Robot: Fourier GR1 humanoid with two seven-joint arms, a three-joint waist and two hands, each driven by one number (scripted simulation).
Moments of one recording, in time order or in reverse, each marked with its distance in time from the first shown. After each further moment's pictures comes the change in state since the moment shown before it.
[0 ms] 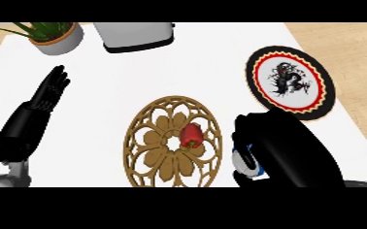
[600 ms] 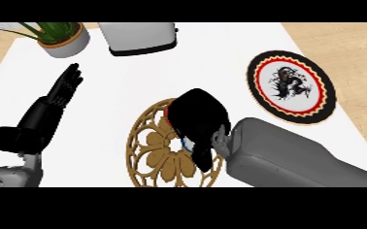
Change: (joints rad) left arm -0.051 -0.024 -0.045 0.041 -0.017 0.007 0.038; right arm -0.352 0.410 0.129 0.555 -0.225 0.339 0.010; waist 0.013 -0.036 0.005
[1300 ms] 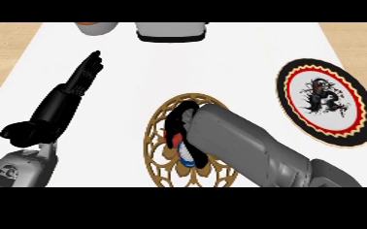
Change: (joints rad) left arm -0.108 -0.021 -0.072 -0.031 -0.013 -0.038 -0.006; right arm -0.098 0.272 0.029 0.611 -0.455 0.614 0.024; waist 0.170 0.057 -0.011
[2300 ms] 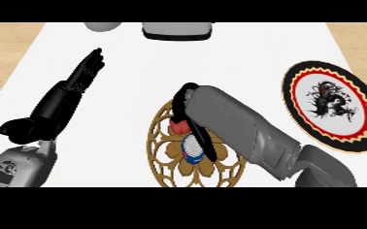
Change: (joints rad) left arm -0.027 0.036 -0.029 0.014 0.040 0.010 -0.009; right arm -0.149 0.047 0.033 0.329 -0.301 0.095 0.124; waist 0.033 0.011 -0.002
